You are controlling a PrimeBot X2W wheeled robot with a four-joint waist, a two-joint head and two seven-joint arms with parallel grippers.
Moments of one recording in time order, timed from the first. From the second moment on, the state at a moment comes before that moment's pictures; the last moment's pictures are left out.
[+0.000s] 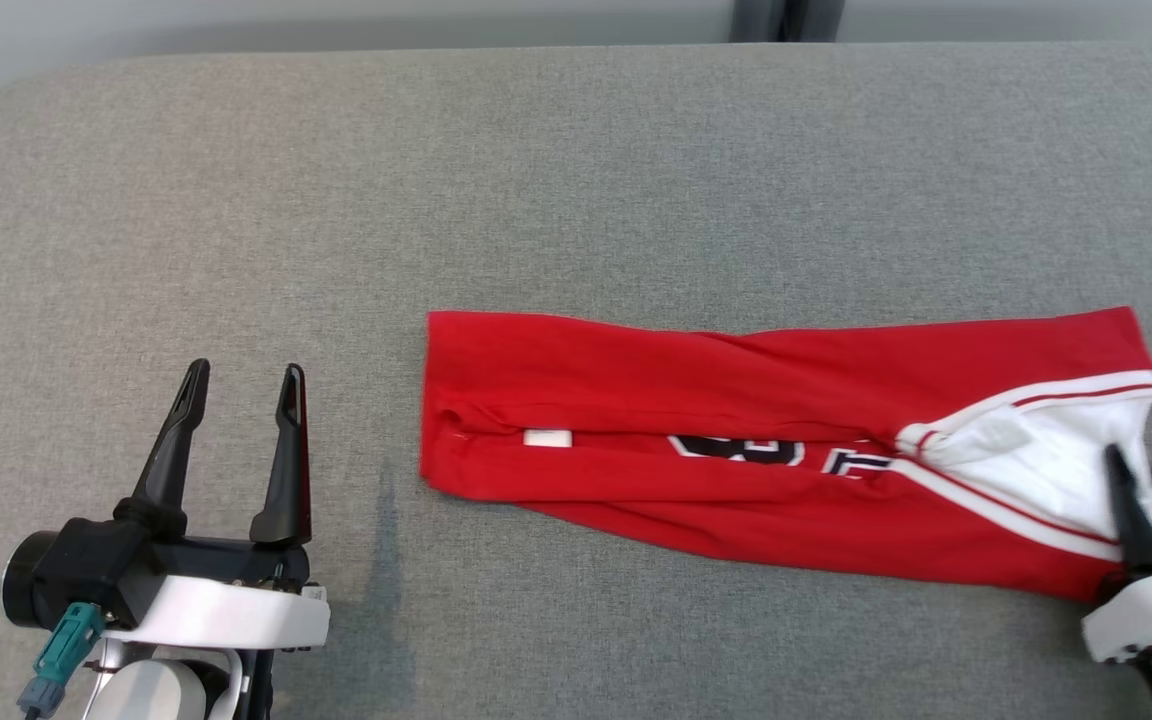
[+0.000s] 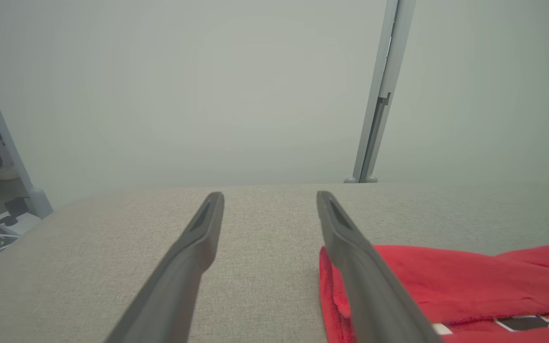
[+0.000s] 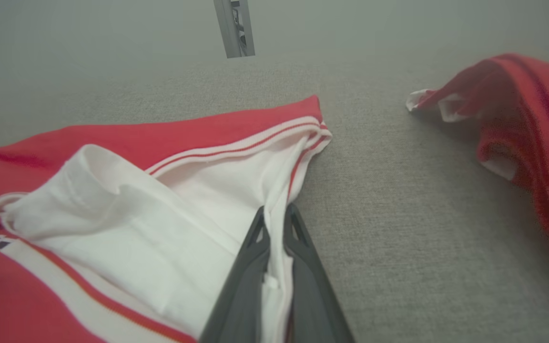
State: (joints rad) left arm -0.09 0.23 -0.19 -0.03 -0.35 0.10 -0.26; right arm -0.19 -0.30 0.03 0.51 0.41 0.13 -0.26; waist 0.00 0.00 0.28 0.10
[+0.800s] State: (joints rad) left arm -0.11 0.24 -0.21 -0.04 -0.36 0.10 -0.26; right arm -0.36 -0.12 0.39 0.00 0.32 0.13 -0.02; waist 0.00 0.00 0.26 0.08
